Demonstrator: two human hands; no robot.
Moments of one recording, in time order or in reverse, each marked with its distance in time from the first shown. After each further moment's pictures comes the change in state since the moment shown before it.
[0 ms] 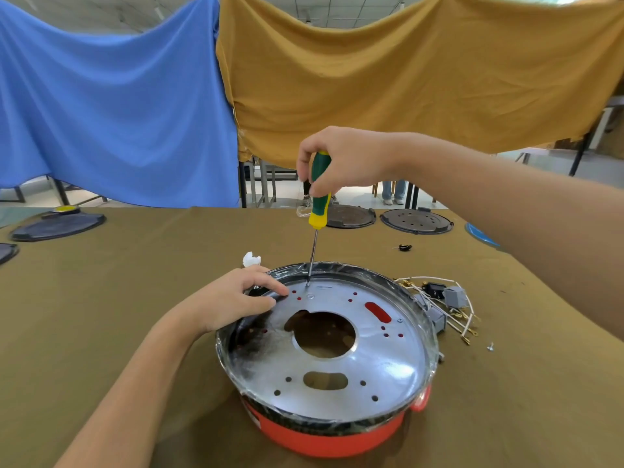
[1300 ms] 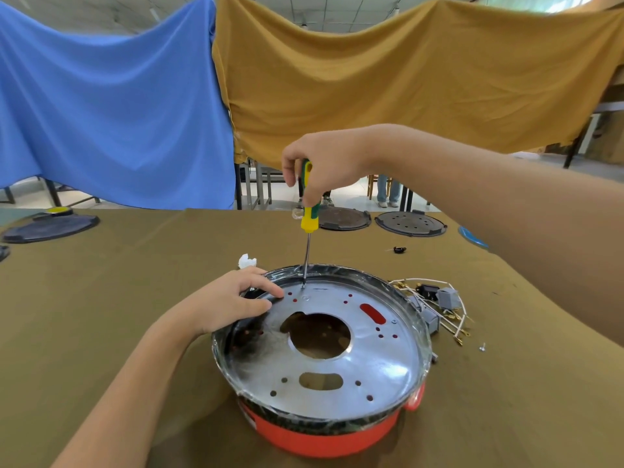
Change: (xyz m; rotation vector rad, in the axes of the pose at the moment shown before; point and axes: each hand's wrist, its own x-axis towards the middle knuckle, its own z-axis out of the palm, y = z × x) left_hand 0.001 0.001 0.000 0.058 -0.005 -0.003; right_hand 0.008 -0.024 -0.004 -0.284 -0.151 0.048
